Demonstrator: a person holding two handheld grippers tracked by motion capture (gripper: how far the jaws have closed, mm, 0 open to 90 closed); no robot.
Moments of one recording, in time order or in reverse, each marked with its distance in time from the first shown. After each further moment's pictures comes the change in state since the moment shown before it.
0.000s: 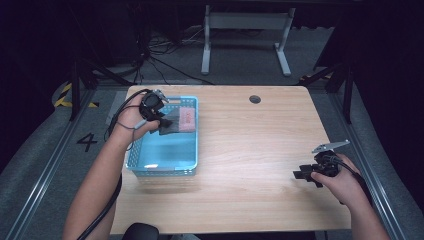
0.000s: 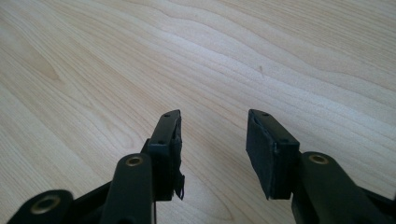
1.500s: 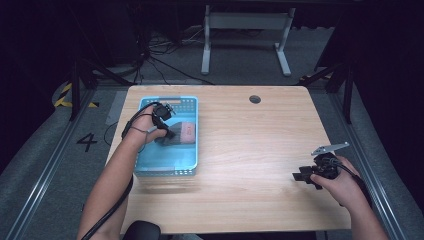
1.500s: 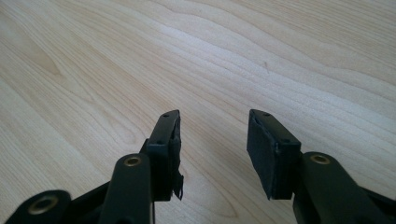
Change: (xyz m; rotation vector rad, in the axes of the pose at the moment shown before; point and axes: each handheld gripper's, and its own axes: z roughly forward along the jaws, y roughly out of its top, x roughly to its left) left arm 0.019 -0.014 0.083 0.141 -0.021 -0.054; right arm 0.003 -0.004 0.001 -0.004 -0.002 -0.012
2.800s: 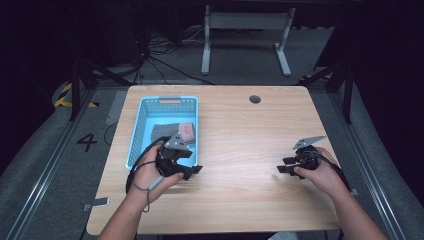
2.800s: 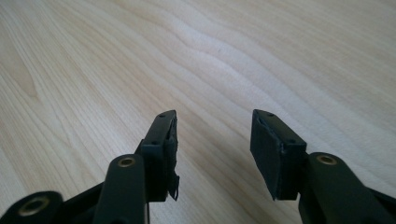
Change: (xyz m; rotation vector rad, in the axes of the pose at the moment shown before) left arm -0.184 -0.046 -0.068 -0.414 -0.132 0.044; right arm -0.004 0.029 0.049 -0.021 0.058 -0.152
